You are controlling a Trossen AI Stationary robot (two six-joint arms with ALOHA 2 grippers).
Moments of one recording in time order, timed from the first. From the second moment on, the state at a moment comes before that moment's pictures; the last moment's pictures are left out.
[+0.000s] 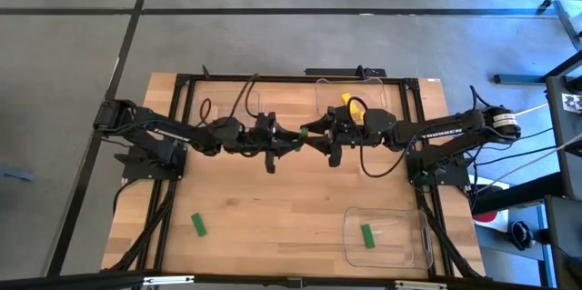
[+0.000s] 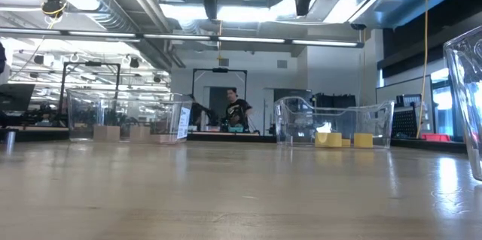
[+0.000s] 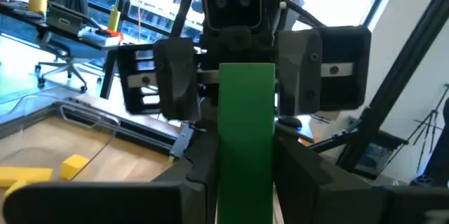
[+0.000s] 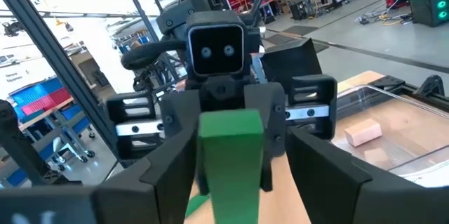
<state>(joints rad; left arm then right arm) -0.04 1.45 0.76 0.87 -0.11 -0.36 0.01 1.33 0.80 0.56 0.02 0.44</state>
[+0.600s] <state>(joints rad) -0.01 1.46 0.78 0.86 -0.06 -0.36 0.01 1.33 0.81 0.57 0.01 0.43</state>
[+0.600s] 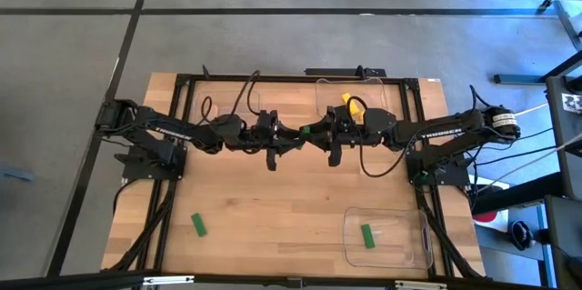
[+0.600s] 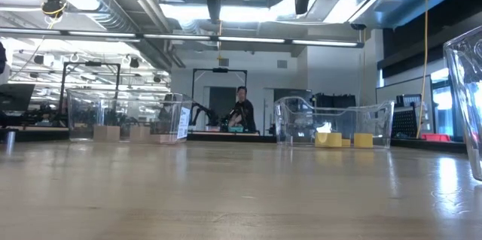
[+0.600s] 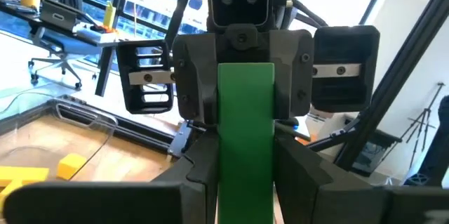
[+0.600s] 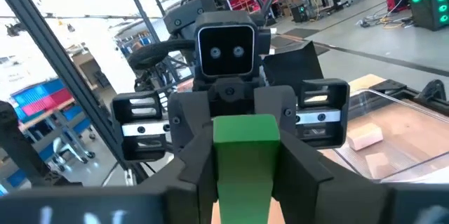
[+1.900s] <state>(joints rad) 0.08 0.71 0.71 0.01 -0.11 -0.33 -0.03 0.96 0.81 -0.09 -0.10 0.41</state>
